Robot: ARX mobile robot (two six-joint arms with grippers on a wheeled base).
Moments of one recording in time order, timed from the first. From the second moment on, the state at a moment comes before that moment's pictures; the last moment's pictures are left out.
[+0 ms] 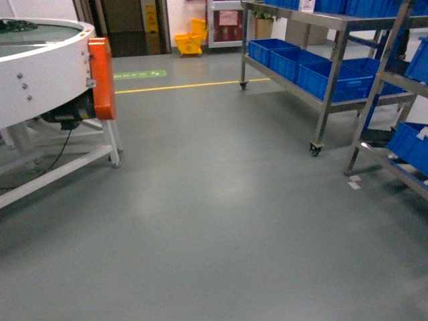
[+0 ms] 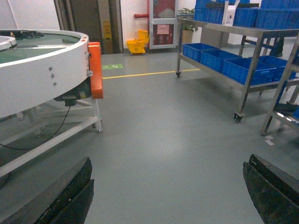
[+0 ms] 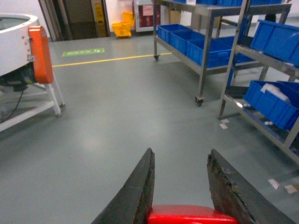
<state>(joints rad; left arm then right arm) 0.00 0.01 0.01 -0.01 0.00 0.00 0.03 0.03 0.02 -0.06 0.05 0.02</state>
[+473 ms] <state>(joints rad) 0.00 0.01 0.01 0.00 0.00 0.00 0.03 0.03 0.02 -0.06 0.05 0.02</state>
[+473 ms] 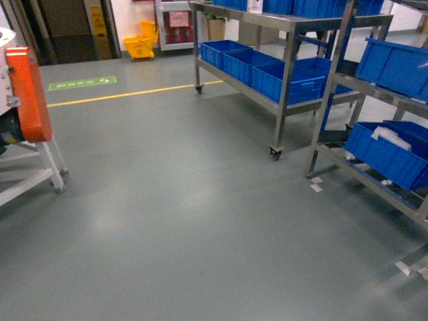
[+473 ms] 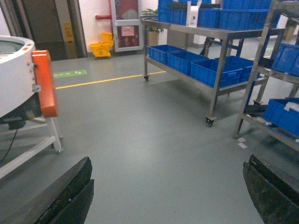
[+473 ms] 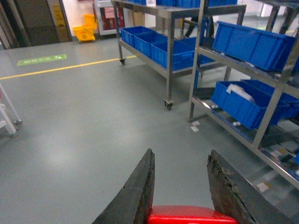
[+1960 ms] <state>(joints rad) 0.00 0.01 0.01 0.00 0.00 0.00 0.03 0.03 0.02 -0.06 0.05 0.02</state>
